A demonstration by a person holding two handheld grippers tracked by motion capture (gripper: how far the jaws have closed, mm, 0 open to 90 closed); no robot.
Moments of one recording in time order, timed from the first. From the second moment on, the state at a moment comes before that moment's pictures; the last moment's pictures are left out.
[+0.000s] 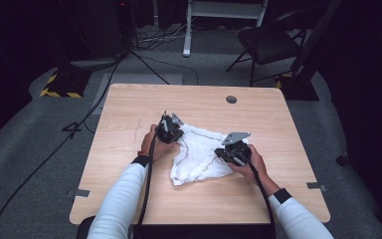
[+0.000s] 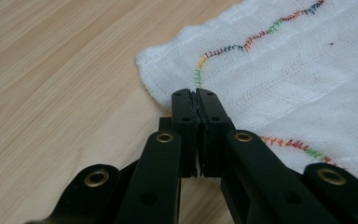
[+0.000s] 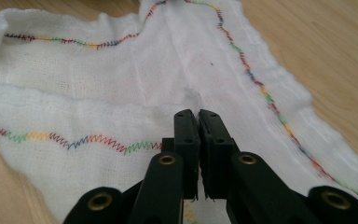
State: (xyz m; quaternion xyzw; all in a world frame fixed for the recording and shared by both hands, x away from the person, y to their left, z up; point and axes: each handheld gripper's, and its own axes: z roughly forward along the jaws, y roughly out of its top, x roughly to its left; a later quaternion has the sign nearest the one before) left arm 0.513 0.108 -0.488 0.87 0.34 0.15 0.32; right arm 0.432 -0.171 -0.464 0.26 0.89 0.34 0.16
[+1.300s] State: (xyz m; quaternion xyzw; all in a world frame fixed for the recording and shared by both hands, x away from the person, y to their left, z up) left arm 0.393 0.090 -0.474 0.92 0.21 0.05 0.33; right arm 0.358 -0.276 -0.465 0.28 0.88 0.37 0.14
